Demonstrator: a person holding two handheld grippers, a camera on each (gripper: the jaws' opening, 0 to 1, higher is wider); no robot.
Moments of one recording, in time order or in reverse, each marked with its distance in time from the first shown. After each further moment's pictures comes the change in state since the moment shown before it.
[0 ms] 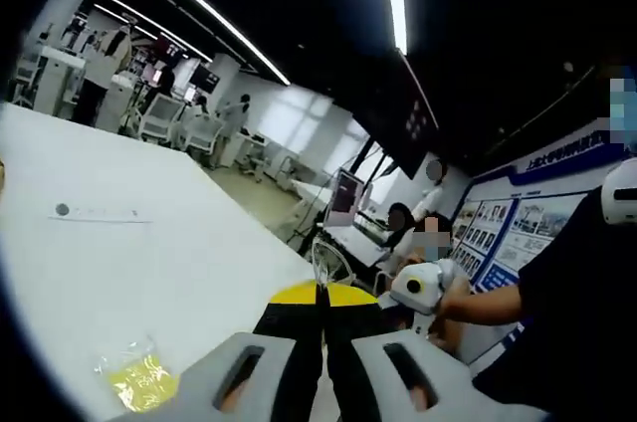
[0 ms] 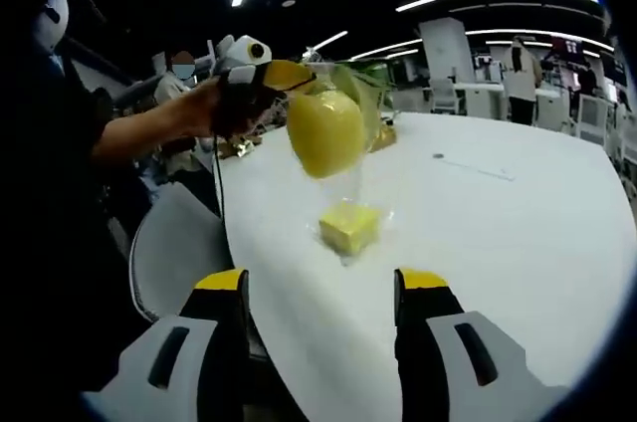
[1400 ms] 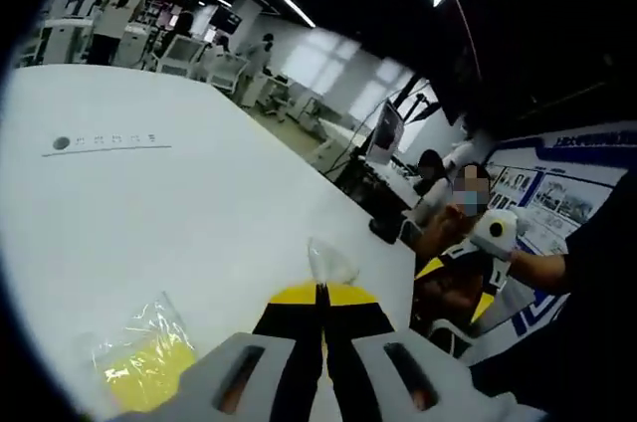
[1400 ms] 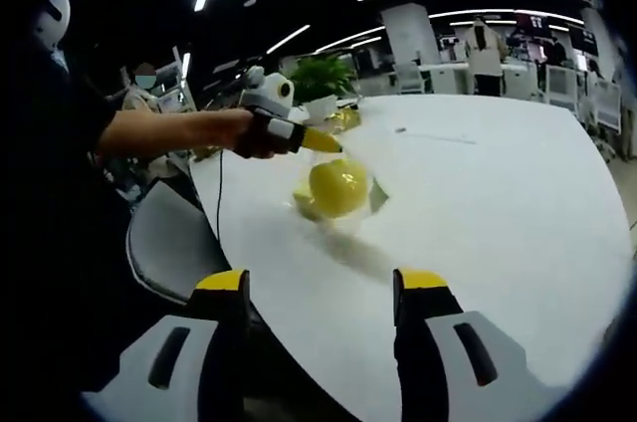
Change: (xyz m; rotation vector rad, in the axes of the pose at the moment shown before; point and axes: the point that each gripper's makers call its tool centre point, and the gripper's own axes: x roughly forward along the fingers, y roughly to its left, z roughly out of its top) left arm 0.034 0.093 -0.089 -0.066 0.252 0.110; right arm -0.044 -0.013 -0.045 0.106 0.045 -0.129
